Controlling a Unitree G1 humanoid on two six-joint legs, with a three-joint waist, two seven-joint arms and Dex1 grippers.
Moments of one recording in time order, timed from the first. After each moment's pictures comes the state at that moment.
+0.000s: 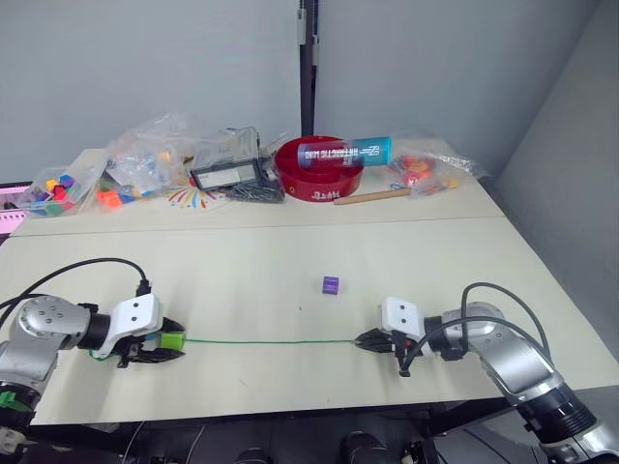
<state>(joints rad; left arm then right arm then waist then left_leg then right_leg) -0.25 1.03 -0.05 0.27 -0.24 -0.06 -1.42 -0.34 -0.70 0.32 -0.15 0.13 0.33 1.13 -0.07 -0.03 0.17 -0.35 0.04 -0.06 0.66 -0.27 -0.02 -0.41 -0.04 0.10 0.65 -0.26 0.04</state>
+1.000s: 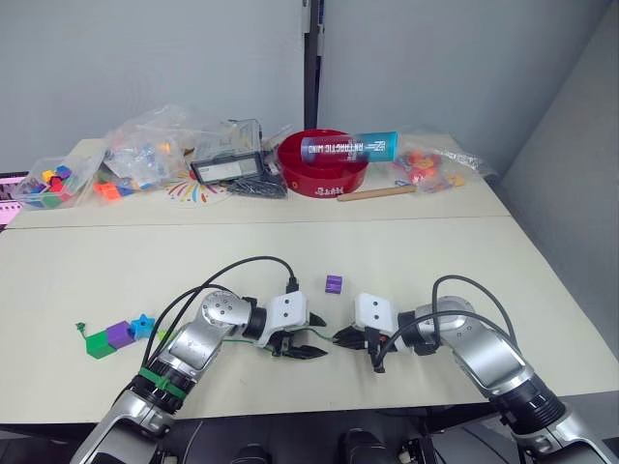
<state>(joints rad) -0.49 0.50 -0.40 0.12 -0.12 0.11 -1.18 -0.41 -0.62 0.39 -0.19 0.09 0.43 1.10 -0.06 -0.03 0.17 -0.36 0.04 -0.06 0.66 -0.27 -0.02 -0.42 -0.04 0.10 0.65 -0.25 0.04</state>
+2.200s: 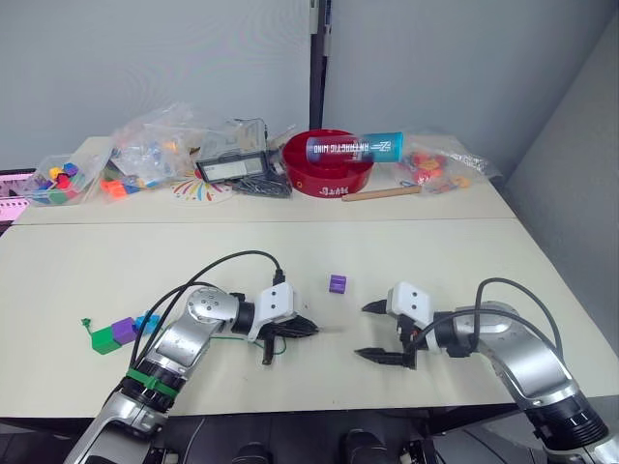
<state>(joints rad) -0.43 0.56 -0.30 0.08 -0.18 0.15 -1.22 -0.28 -0.66 0.16 -0.25 0.23 0.50 1.01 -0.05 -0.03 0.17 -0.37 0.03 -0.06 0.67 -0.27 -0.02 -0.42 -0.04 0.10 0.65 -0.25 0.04</state>
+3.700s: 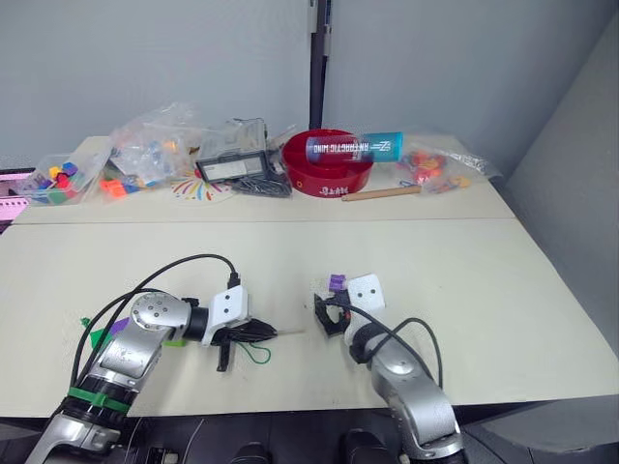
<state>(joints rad) -0.33 0.71 -0.18 0.04 -0.20 0.13 -1.28 -0.12 0.06 0.28 -0.35 -0.08 0.61 0.00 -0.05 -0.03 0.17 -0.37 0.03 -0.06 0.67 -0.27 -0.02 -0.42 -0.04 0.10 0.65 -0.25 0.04</state>
